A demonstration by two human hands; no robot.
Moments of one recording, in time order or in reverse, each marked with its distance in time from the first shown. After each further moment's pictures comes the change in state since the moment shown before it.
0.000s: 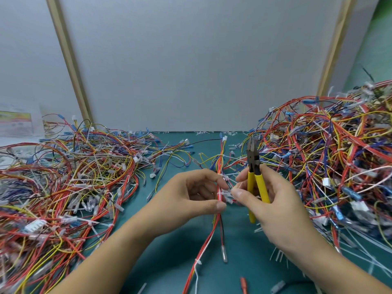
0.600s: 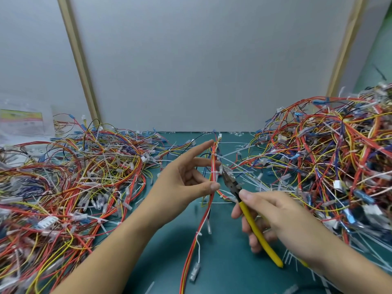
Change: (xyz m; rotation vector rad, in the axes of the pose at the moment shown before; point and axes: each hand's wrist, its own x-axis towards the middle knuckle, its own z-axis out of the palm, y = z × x) left_hand 0.001 0.003 -0.015 0.029 0.242 0.092; right_hand -0.006 -0.020 -0.005 -0.005 -0.334 0.410
